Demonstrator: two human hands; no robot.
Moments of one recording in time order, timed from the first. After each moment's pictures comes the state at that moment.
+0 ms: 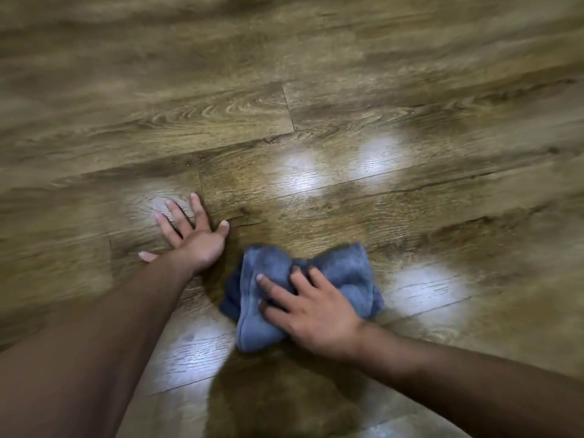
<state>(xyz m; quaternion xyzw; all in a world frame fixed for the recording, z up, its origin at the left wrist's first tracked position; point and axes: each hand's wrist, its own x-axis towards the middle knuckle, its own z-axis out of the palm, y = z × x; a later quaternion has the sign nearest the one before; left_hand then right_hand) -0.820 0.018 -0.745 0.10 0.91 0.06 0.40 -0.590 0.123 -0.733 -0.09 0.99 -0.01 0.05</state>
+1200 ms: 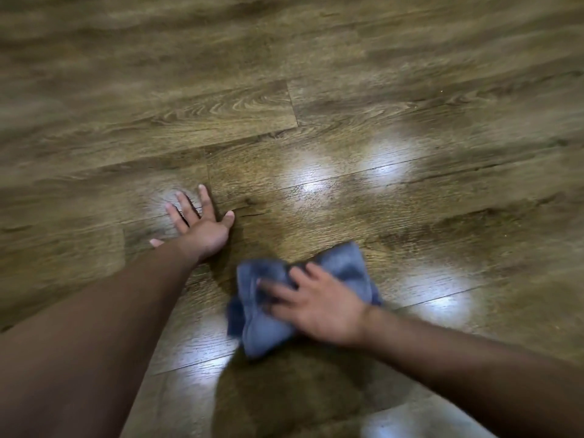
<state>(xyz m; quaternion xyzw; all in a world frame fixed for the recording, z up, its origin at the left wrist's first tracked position) -0.824 0.011 -0.754 0.11 0.91 0.08 0.38 -0.585 0.134 -0.725 -0.19 0.98 -0.03 0.07</state>
